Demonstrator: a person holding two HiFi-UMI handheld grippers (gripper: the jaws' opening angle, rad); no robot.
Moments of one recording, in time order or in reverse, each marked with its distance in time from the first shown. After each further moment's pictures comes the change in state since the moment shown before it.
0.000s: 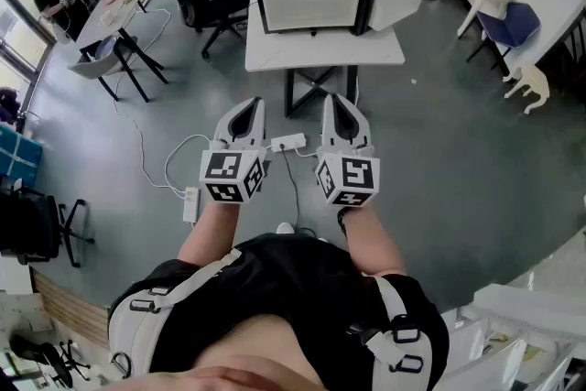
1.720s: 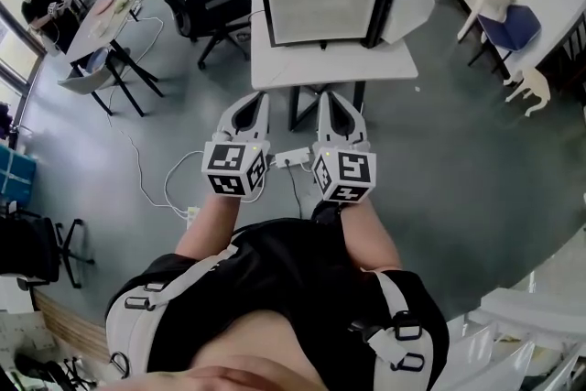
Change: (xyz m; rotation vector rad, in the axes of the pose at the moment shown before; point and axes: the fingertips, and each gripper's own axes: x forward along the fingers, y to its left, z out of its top) left arm 0.079 0.087 -0.013 0.004 0.000 -0.062; right arm 0.111 0.024 -0.047 0.003 0.027 -0.026
